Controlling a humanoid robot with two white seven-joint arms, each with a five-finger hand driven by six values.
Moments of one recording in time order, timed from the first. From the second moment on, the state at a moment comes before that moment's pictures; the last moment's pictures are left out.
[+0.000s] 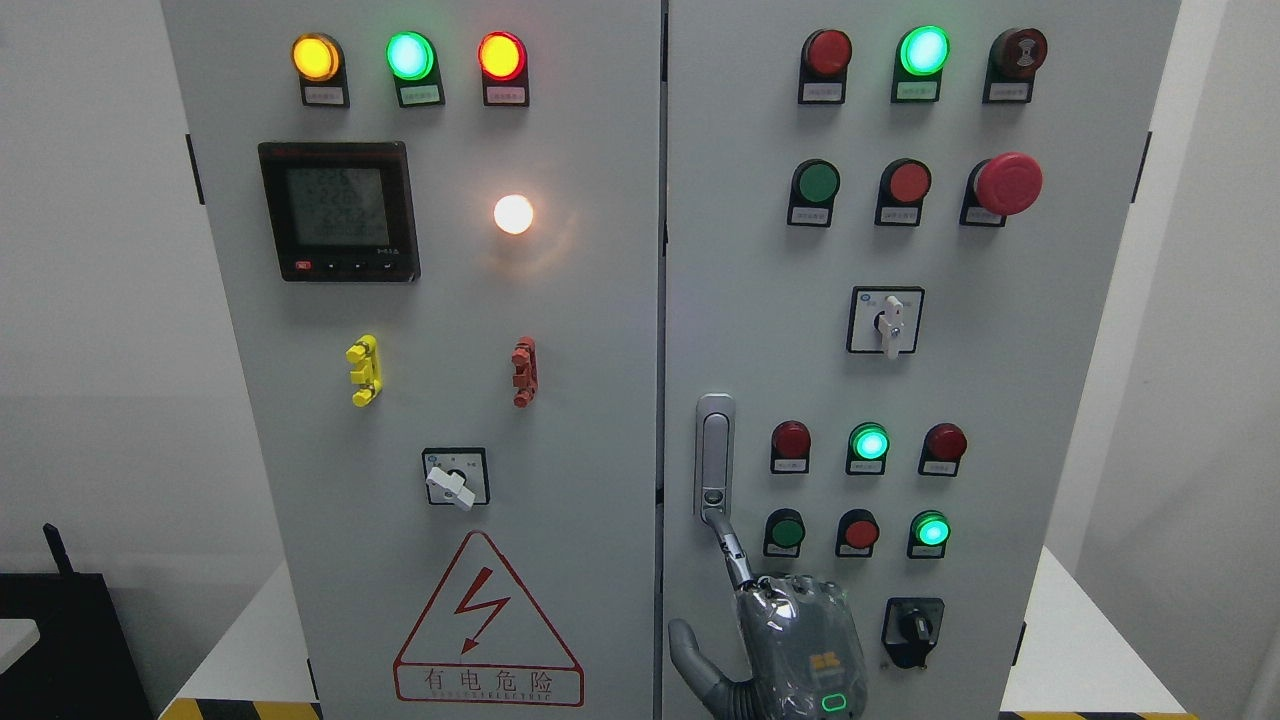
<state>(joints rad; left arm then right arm) -0.04 -0.09 0.04 0.00 0.00 -0.09 0.00 -0.32 0.11 0.27 -1.64 1.36 0.00 -0.21</state>
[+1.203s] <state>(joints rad) -0.04 -0.09 0.04 0.00 0.00 -0.09 0.00 -0.32 0.11 0.26 -1.62 1.36 0.02 -0.19</state>
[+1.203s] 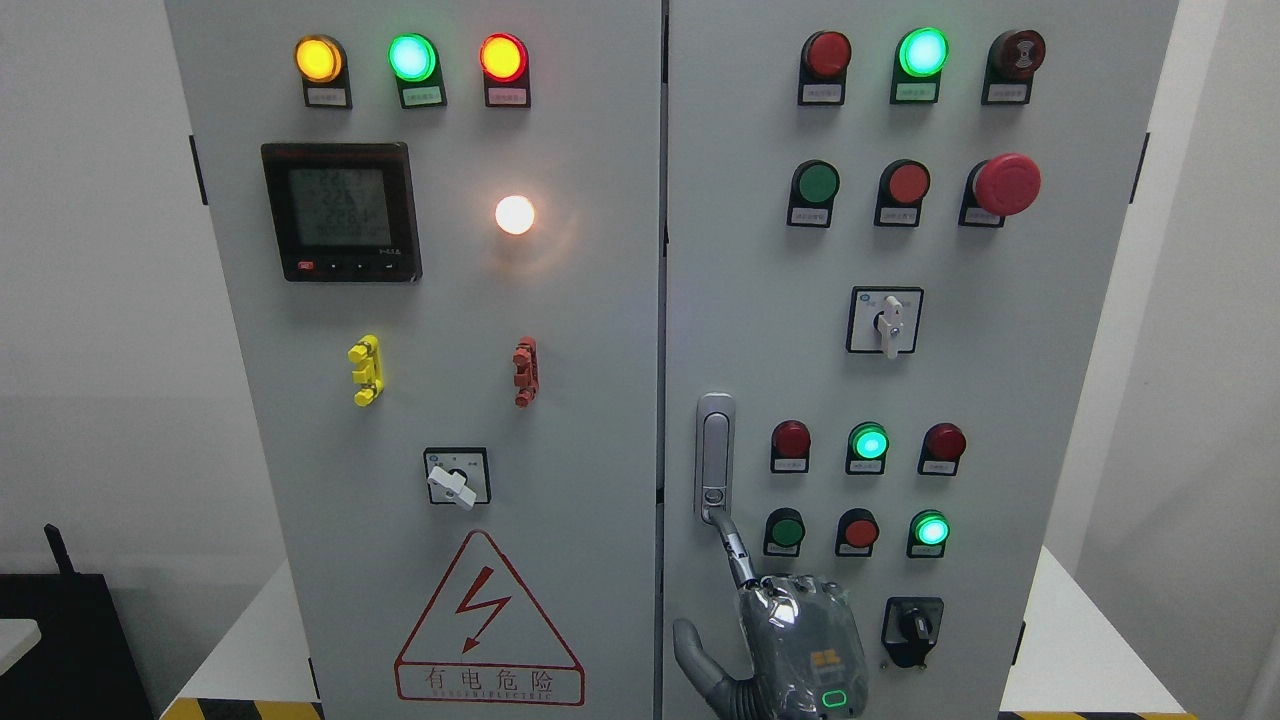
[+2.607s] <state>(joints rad) -0.04 -0.09 0.04 0.00 0.00 -0.09 0.00 -0.30 0.11 0.27 -1.62 1.36 0.02 -0.19</state>
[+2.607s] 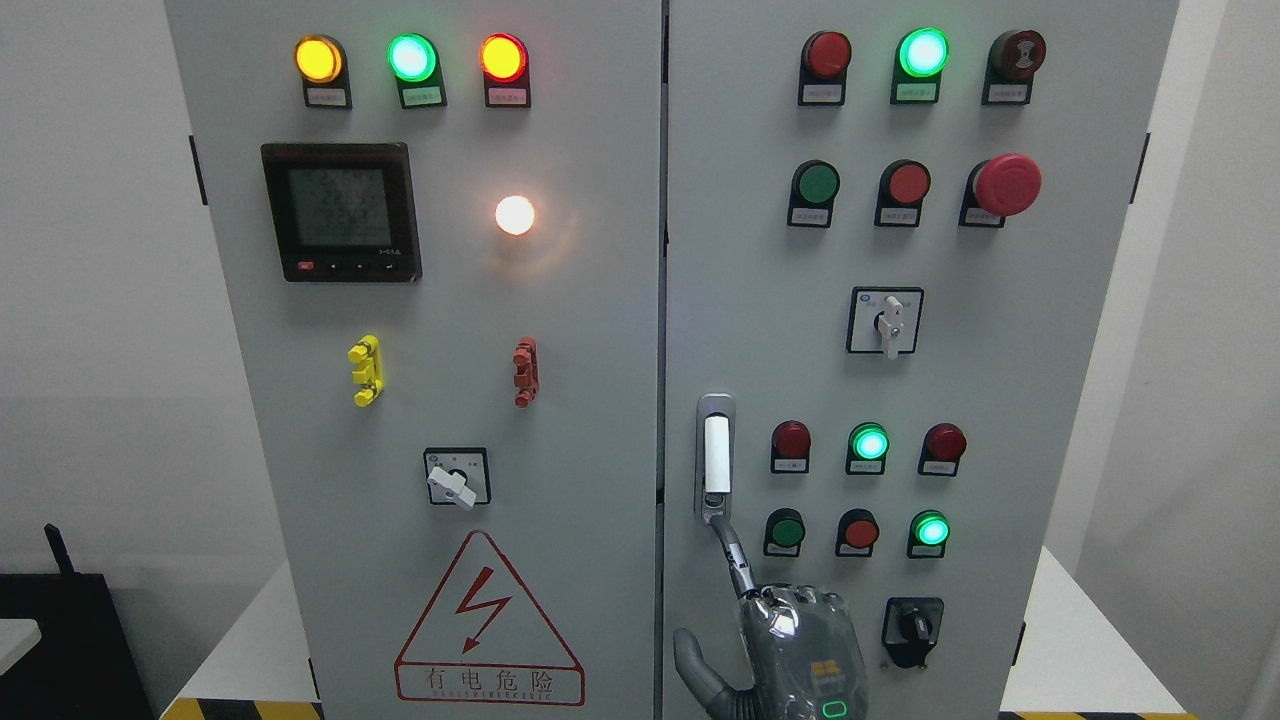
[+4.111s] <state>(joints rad) -0.04 -0.09 0.04 0.00 0.00 -0.09 0.00 -0.28 0.12 0.26 -1.67 1.31 -0.06 -0.29</state>
